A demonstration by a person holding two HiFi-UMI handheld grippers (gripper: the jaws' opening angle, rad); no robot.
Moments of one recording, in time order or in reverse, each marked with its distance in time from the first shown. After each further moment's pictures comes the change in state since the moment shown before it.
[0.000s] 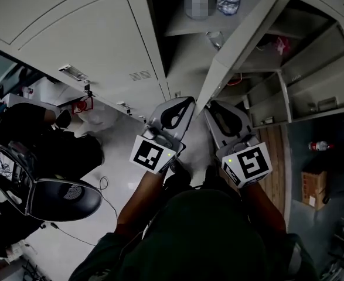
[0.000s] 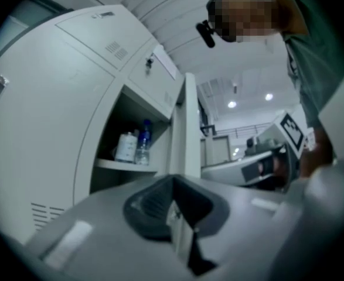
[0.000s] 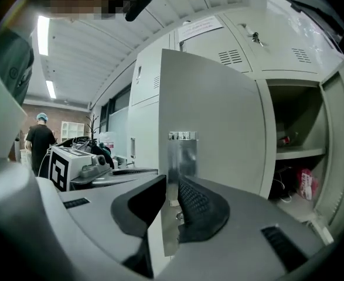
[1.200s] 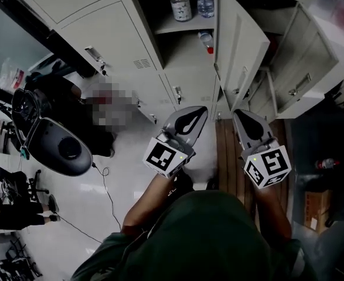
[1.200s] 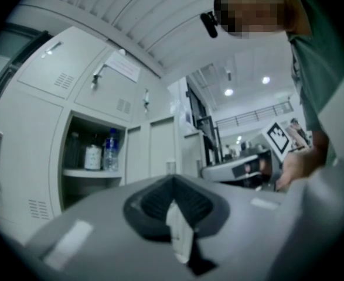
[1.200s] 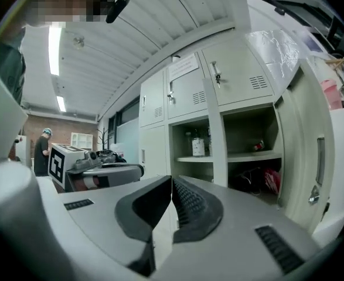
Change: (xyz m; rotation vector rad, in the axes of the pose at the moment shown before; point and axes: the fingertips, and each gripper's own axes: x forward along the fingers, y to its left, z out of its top) left arm 0.009 -0.193 0.027 0.108 0.030 0.051; right arm -0.203 -0.058 -0.012 0.035 -0.081 0.058
